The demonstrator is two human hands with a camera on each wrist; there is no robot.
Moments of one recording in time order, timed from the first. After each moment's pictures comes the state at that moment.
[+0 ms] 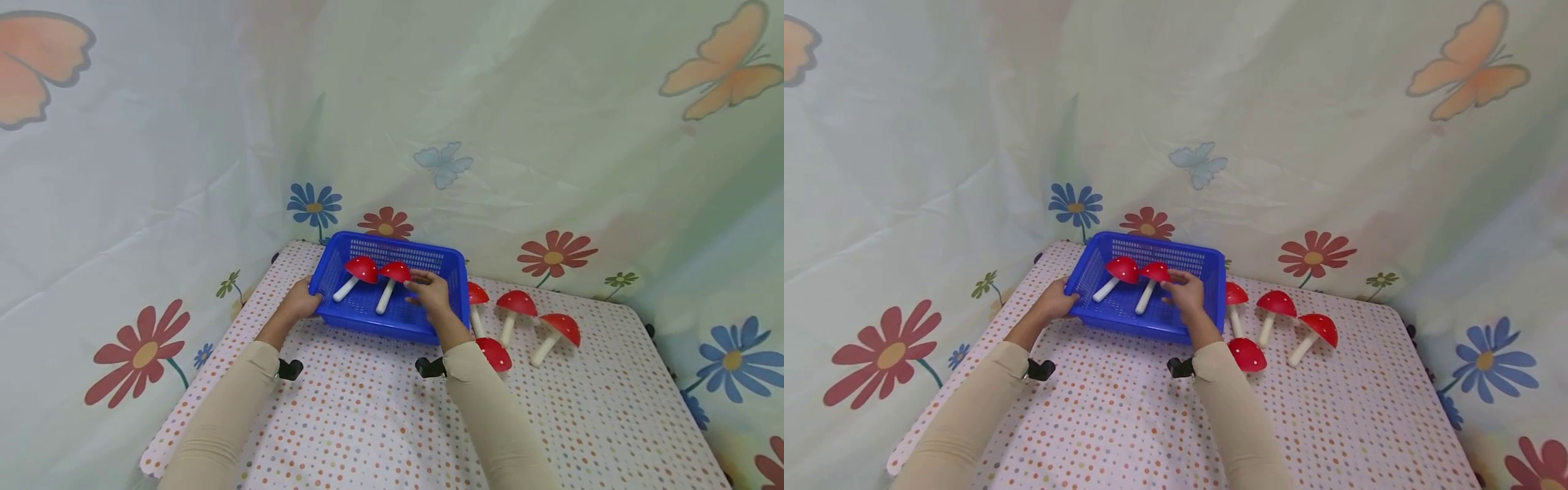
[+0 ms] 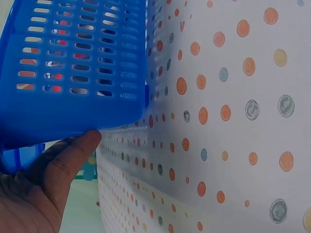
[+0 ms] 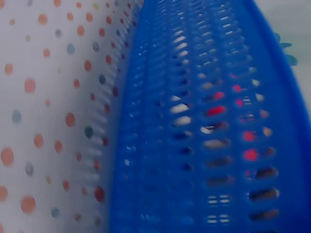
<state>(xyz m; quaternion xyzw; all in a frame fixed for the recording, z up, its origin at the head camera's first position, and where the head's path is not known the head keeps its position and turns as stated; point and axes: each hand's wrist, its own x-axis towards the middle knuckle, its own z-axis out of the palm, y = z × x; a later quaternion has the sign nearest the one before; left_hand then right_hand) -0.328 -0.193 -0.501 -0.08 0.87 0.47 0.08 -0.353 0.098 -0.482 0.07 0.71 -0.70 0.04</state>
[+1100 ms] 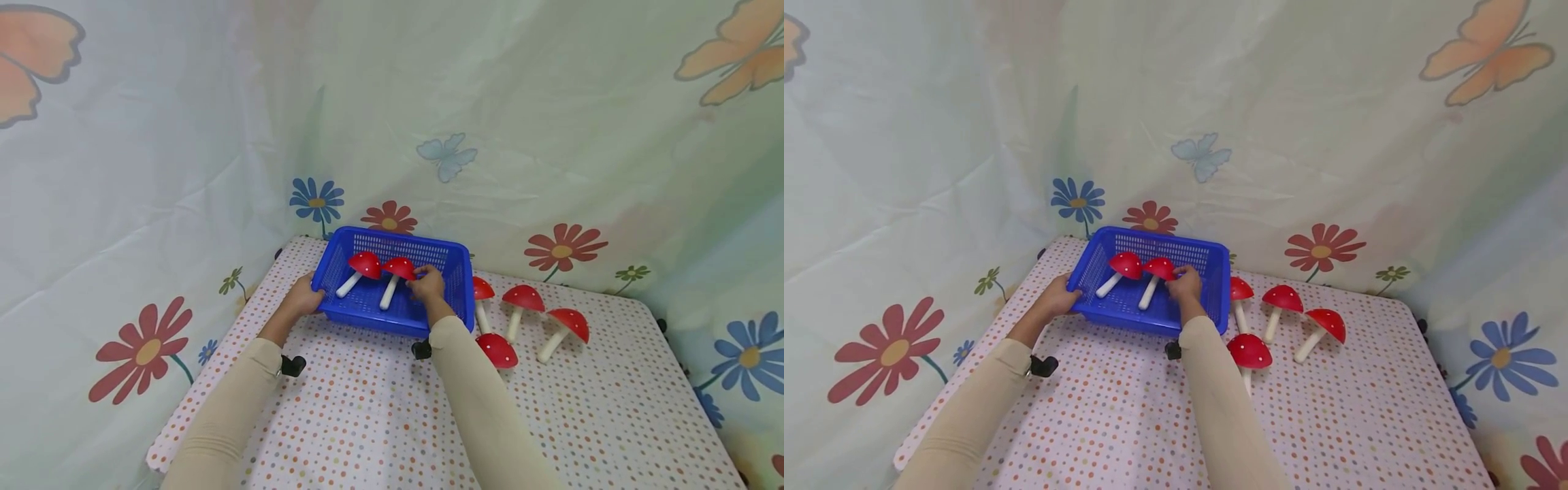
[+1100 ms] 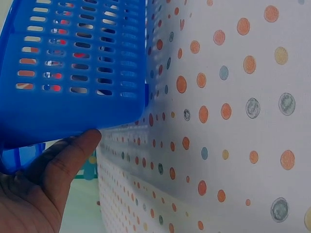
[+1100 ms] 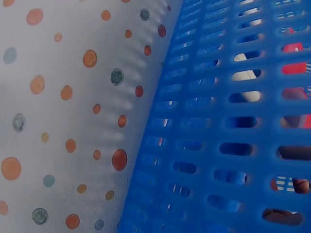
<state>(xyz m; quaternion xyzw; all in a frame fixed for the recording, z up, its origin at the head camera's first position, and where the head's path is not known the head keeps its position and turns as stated) -0.328 -0.193 -0.502 -0.08 0.87 0.48 0.08 -0.402 0.084 -0.514 0.12 0.85 -0.51 0.01</state>
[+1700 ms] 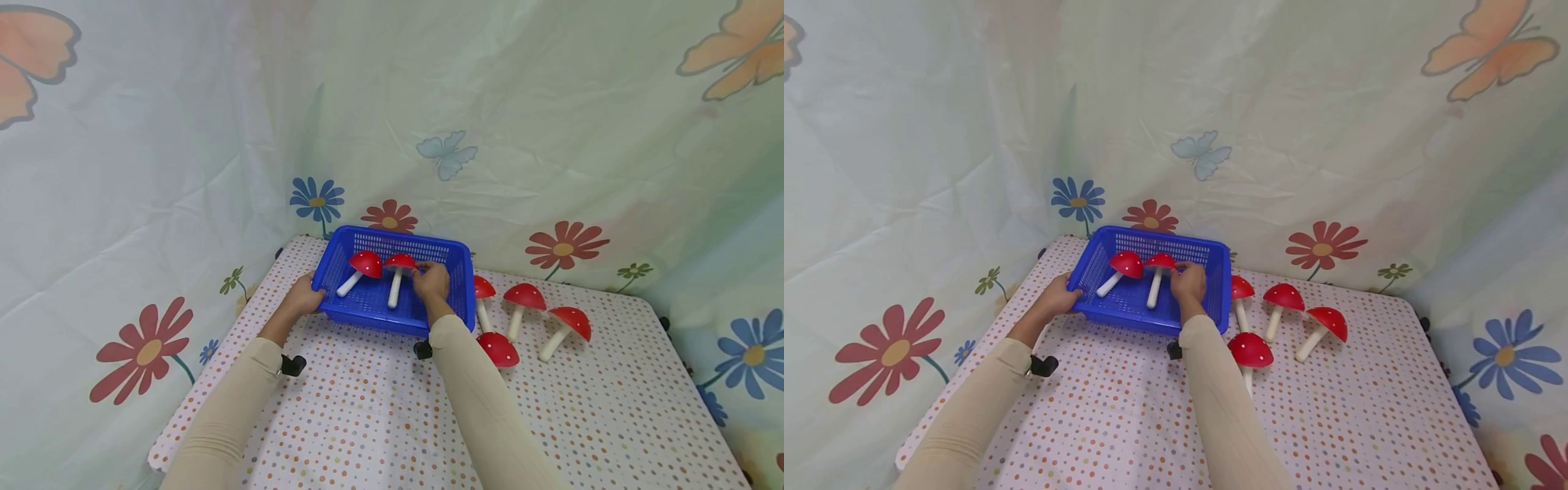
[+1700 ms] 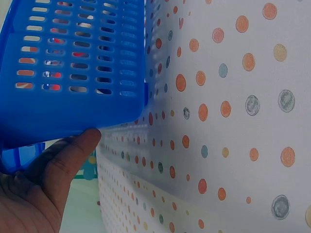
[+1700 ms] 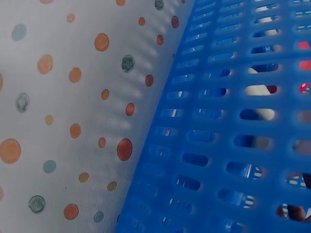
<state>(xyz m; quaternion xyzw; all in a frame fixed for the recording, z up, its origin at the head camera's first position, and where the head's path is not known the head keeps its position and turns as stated) -0.328 -0.192 -0.500 -0.09 0.88 0.47 0.08 -0.399 0.084 -0.508 0.11 0.90 -0.40 -0.09</state>
